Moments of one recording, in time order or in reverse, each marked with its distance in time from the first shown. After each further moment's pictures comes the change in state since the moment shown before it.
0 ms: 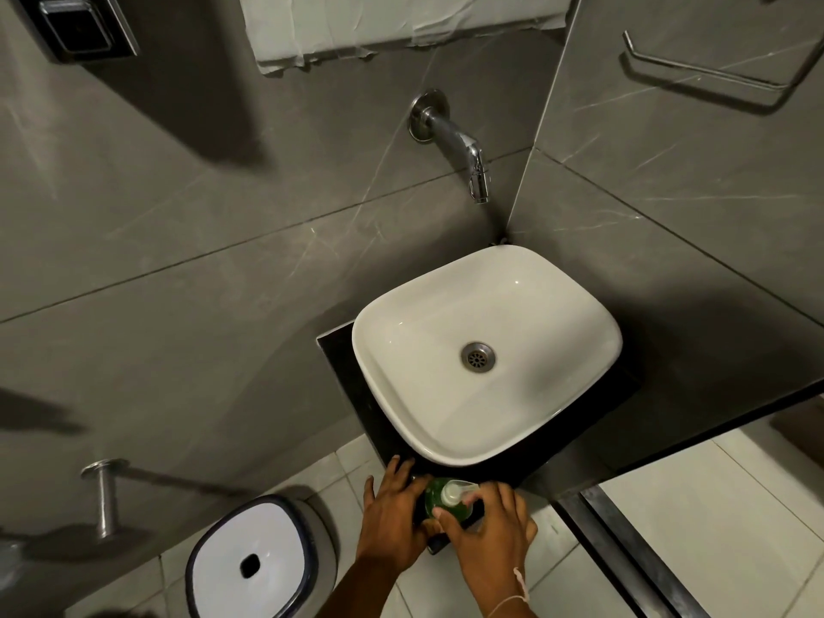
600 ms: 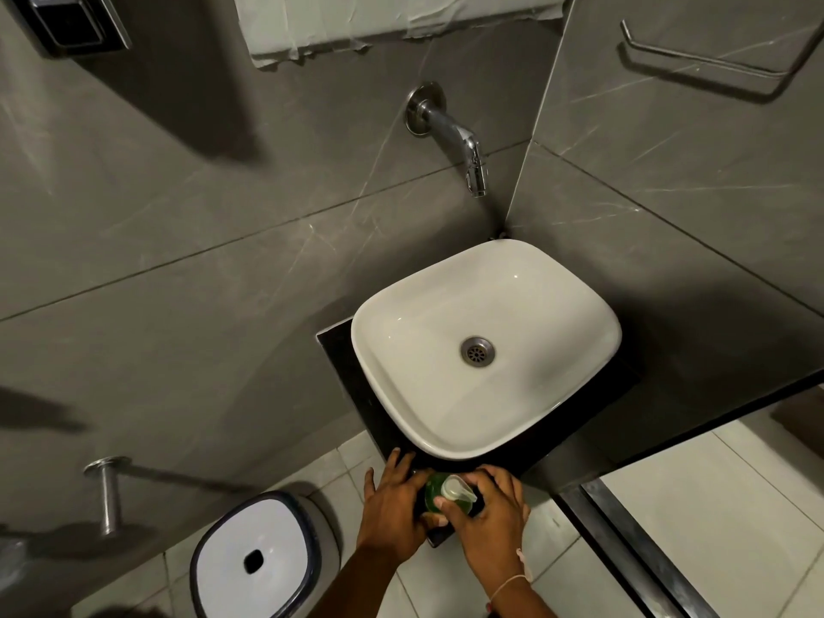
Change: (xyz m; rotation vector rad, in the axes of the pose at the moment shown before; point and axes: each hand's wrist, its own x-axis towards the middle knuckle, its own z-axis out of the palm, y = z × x) left_hand 0.001 0.001 -0.005 0.035 -0.022 0.014; right_hand 0.009 0.003 0.000 0.111 -0.036 -0.073
